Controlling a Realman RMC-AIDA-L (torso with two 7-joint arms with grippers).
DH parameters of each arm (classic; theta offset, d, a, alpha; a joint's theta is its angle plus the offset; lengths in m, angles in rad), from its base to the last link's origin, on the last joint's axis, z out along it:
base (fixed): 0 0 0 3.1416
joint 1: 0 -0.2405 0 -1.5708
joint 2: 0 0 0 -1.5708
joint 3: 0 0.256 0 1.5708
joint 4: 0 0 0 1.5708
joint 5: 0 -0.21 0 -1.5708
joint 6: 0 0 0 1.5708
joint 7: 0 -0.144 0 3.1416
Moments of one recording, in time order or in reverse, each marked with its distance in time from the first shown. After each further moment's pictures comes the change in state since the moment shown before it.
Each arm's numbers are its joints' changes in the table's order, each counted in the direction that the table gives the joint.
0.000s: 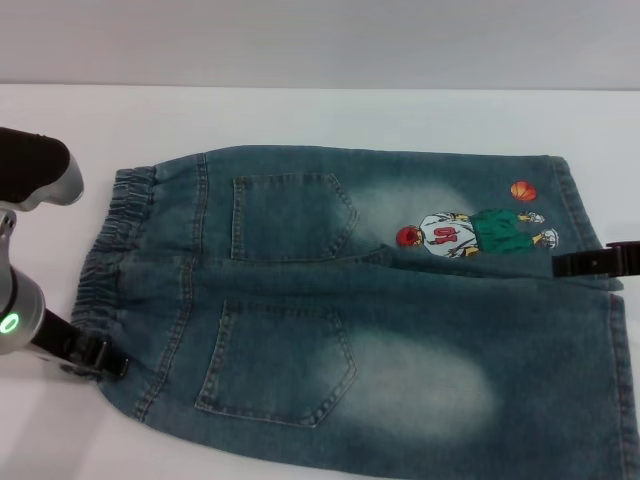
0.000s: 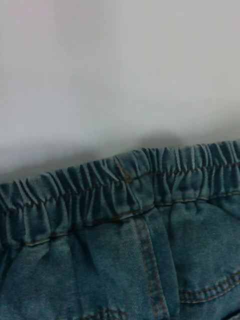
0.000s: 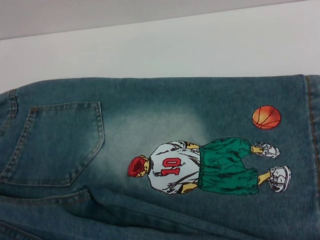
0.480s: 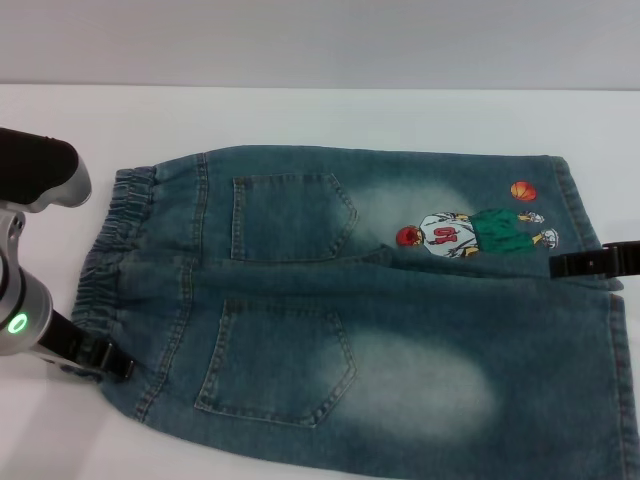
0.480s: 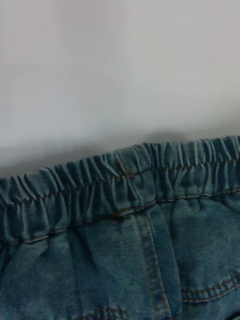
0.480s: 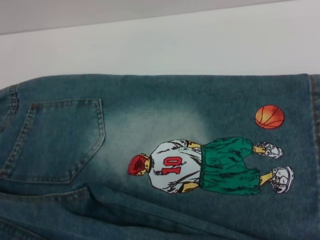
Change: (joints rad) left arm 0.018 0.002 0.006 -0.031 0.000 -0.005 0.011; right arm -0.018 0.003 0.004 -0.026 0.003 -0.001 0.015
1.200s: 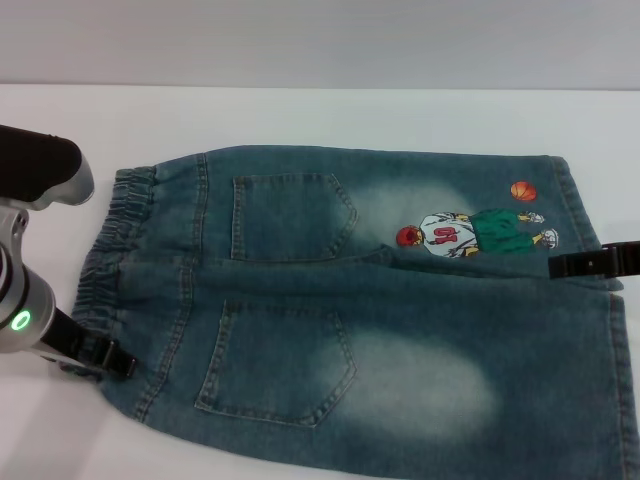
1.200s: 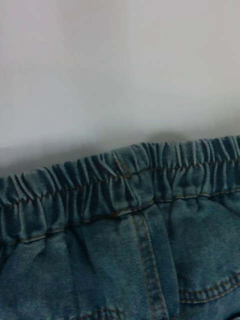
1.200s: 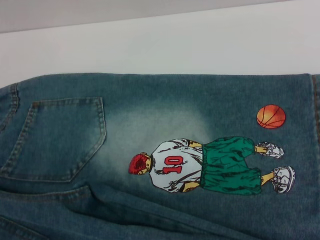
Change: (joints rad) left arm 0.015 0.000 0.001 -0.016 0.000 0.000 0.010; right arm -0.002 0.000 0.000 0.000 0.000 -0.003 0.003
